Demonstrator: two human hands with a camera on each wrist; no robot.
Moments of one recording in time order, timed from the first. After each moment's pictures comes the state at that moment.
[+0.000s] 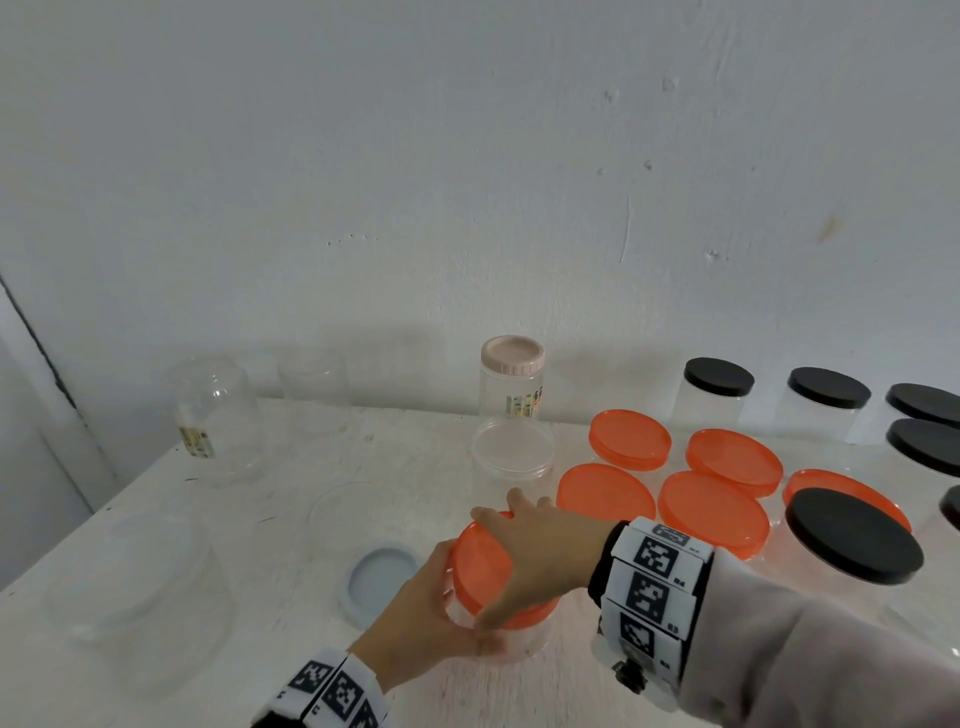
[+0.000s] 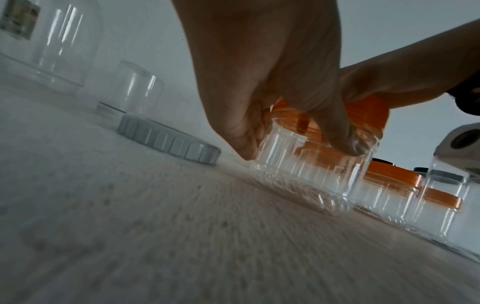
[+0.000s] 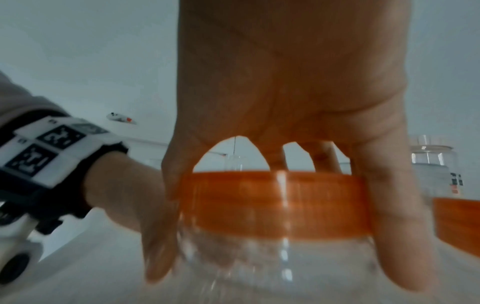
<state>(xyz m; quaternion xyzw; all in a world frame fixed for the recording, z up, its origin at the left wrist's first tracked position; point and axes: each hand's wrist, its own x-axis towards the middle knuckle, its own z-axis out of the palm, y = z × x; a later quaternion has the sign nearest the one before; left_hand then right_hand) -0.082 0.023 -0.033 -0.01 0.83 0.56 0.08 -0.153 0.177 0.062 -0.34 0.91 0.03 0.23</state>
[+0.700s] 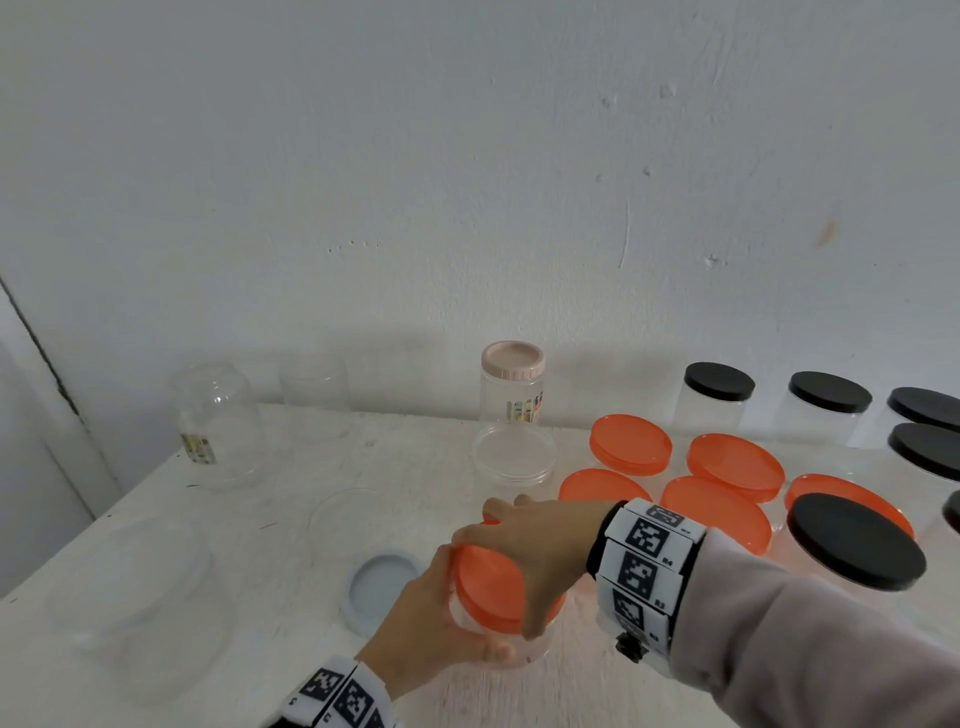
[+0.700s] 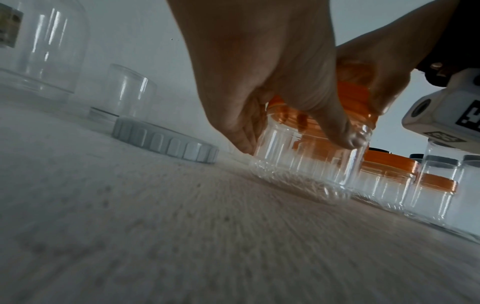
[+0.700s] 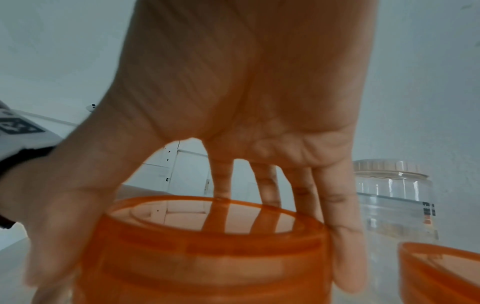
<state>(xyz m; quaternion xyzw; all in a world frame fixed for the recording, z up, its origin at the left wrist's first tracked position) -0.084 0.029 -0.029 -0.01 0.86 0.50 0.05 -0.166 0.173 0.079 -0.45 0.86 0.11 0.23</state>
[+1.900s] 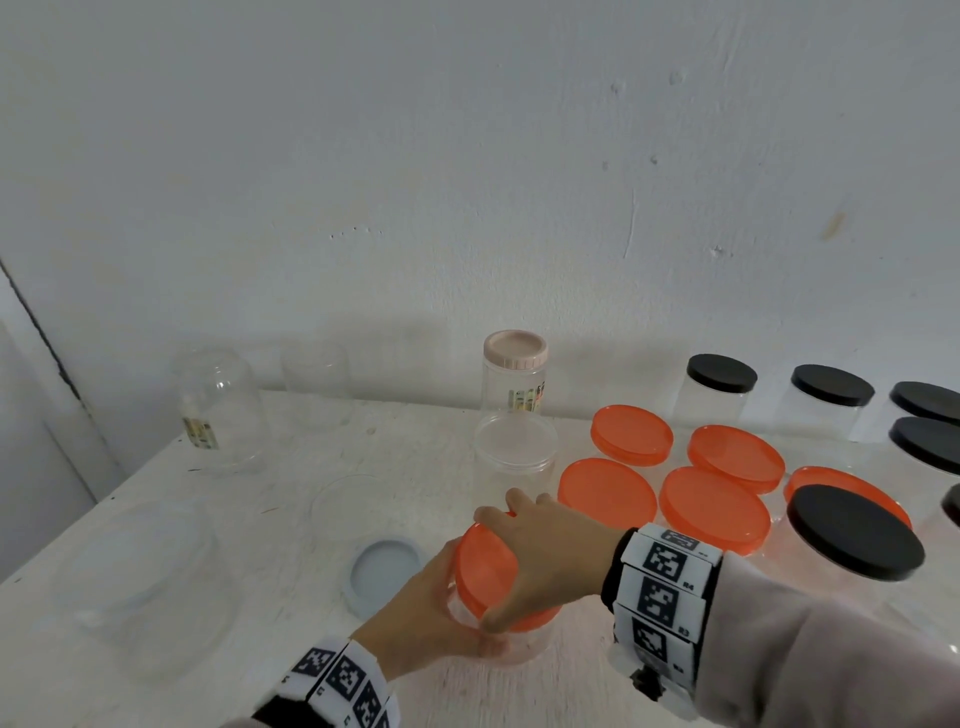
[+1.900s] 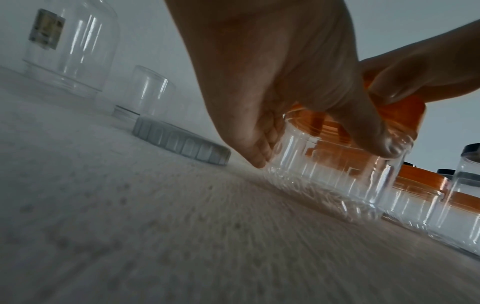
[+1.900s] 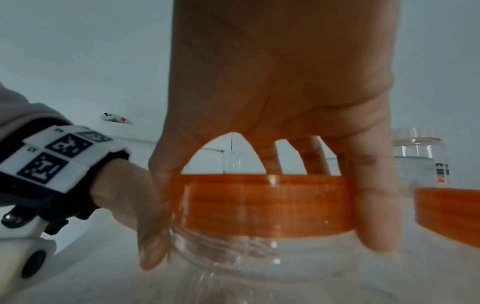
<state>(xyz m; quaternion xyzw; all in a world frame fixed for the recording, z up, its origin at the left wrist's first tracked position) -0.082 0.024 -0.032 0.02 0.83 0.54 0.11 -0.150 0.182 0.053 -0.38 0.91 0.02 0.18</state>
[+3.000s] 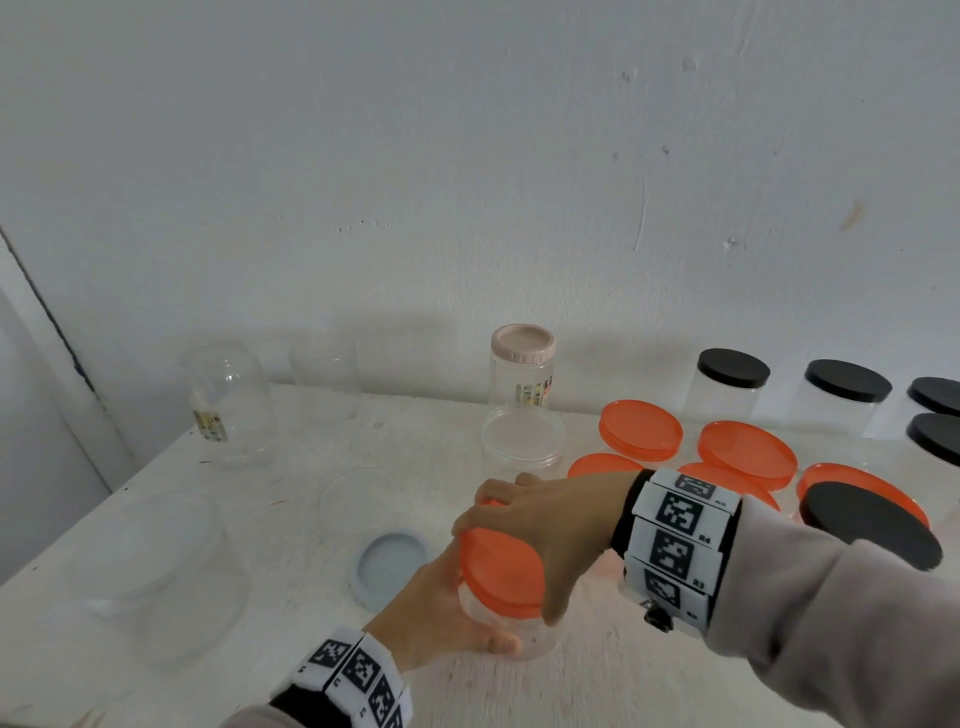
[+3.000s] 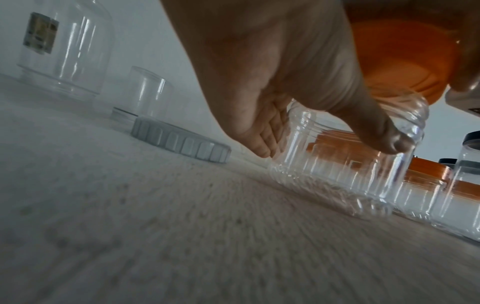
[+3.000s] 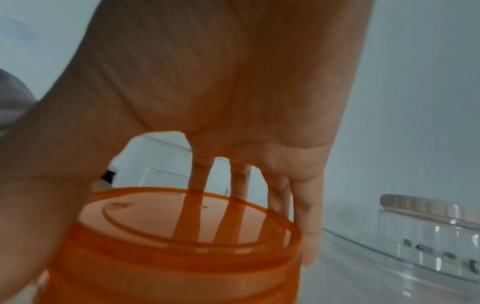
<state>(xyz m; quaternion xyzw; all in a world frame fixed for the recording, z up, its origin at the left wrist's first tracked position) -0.084 0.024 -0.040 0.04 0.87 0.49 0.09 -0.158 0.177 0.101 -0.50 0.82 0.12 0.25</state>
